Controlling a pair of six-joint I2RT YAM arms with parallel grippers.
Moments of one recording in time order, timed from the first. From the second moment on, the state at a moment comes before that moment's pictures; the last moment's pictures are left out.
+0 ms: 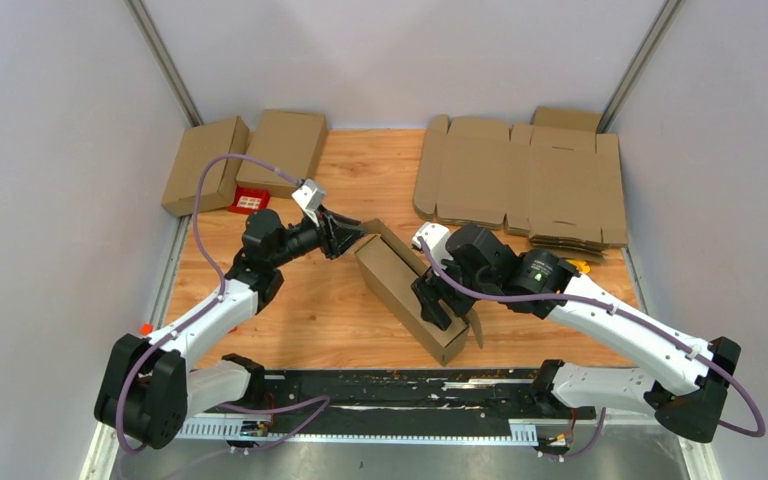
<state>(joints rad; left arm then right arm) -0.38 1.12 0.56 0.53 0.62 -0.28 0.97 1.10 1.13 -0.89 -0.08 0.11</state>
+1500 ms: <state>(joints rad) -0.56 1.00 0.58 0.27 0.32 -0.09 0.97 1.09 1.14 -0.90 0.09 0.14</state>
